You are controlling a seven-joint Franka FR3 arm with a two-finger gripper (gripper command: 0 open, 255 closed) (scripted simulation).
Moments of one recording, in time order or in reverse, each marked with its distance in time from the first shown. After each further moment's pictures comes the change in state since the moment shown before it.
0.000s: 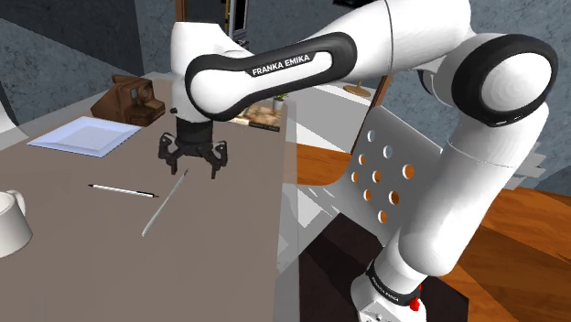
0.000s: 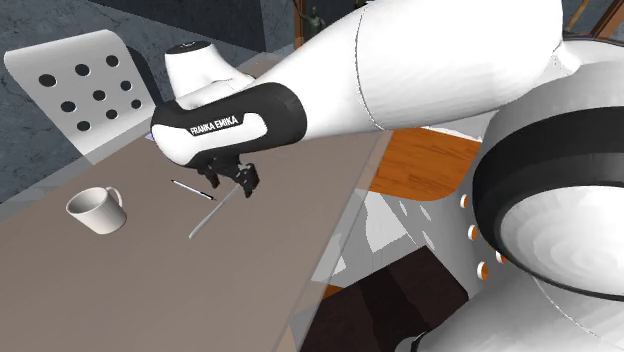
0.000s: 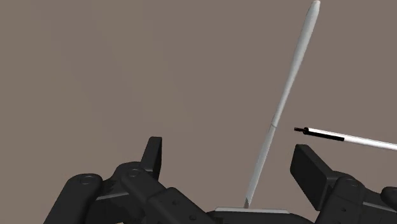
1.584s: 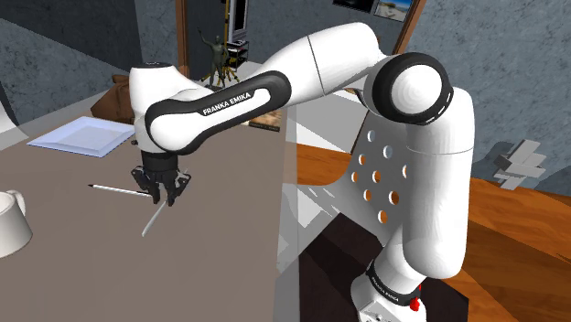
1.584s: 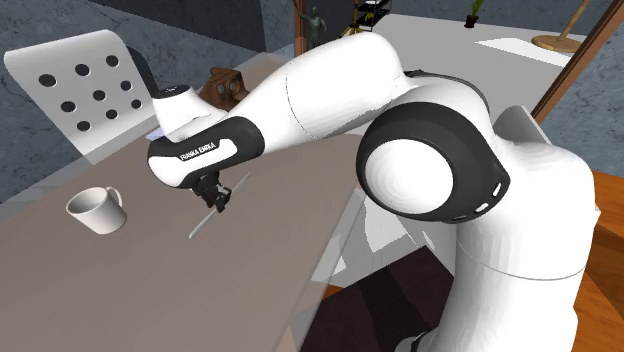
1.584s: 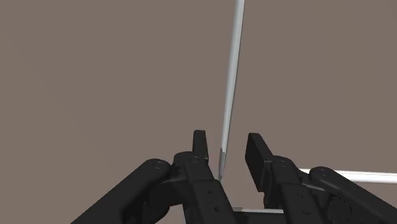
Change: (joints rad) arm 0.110 0.356 -0.031 0.226 -0.147 0.064 0.260
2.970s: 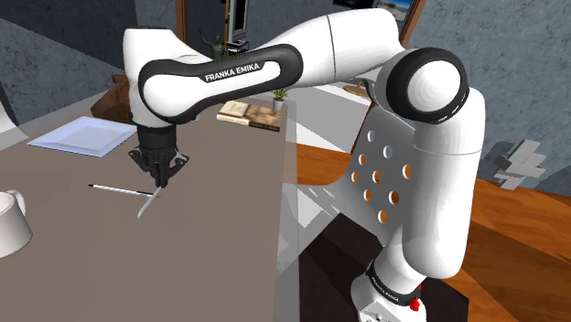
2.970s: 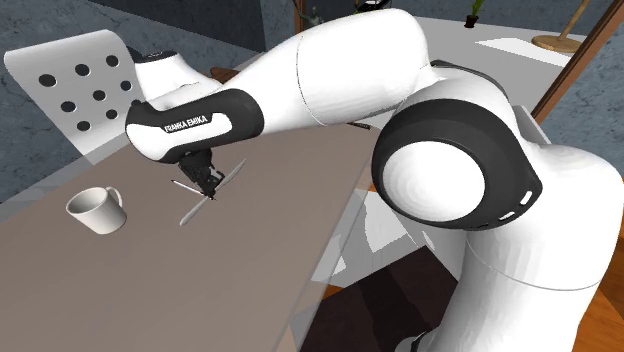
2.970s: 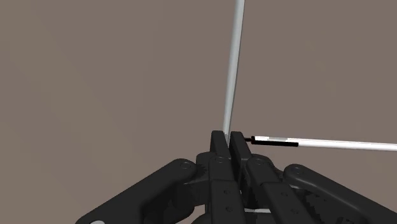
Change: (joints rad) arm -0.009 -0.062 0.017 0.078 0.034 -0.134 -0.017
